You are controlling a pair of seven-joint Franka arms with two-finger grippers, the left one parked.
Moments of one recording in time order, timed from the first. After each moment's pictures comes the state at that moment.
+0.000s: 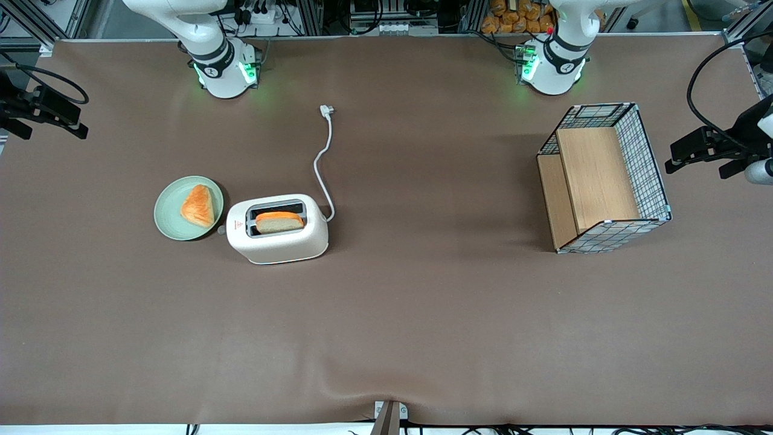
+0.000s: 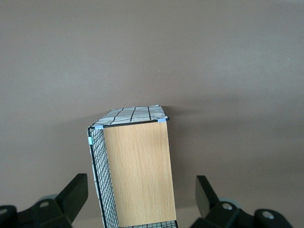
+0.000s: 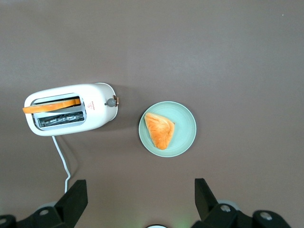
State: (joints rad) arm 0.04 -0.04 -0.05 -1.48 0.02 1.41 0.00
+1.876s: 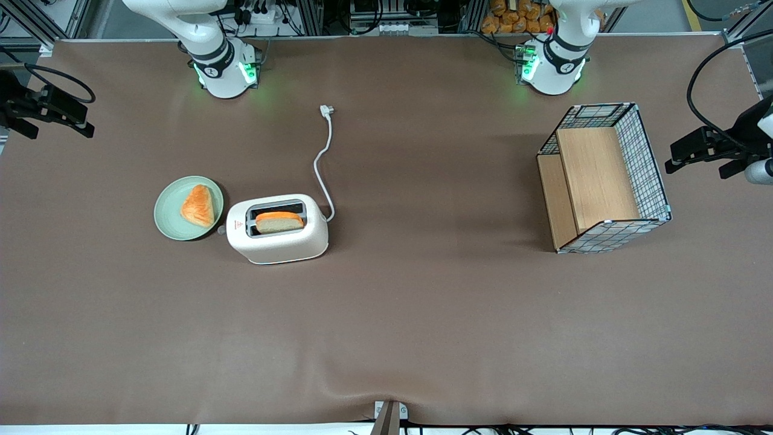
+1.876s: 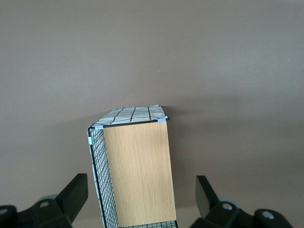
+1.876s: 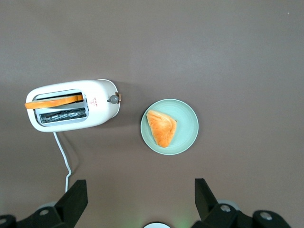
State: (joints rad) arm 0.05 -0.04 -0.05 -1.49 0.02 1.40 0.00
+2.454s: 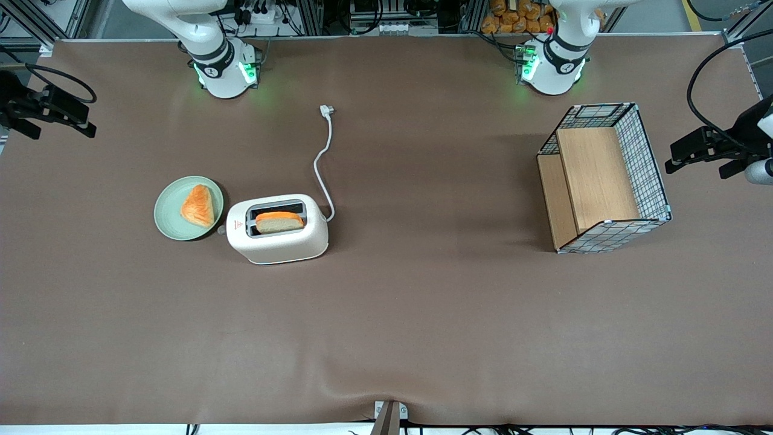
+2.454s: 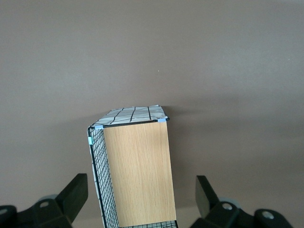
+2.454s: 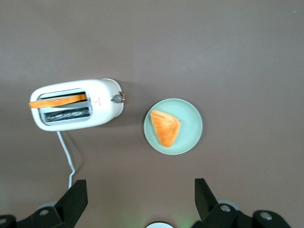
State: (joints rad) arm 0.05 -0.04 -0.05 -1.49 0.06 1.40 0.00
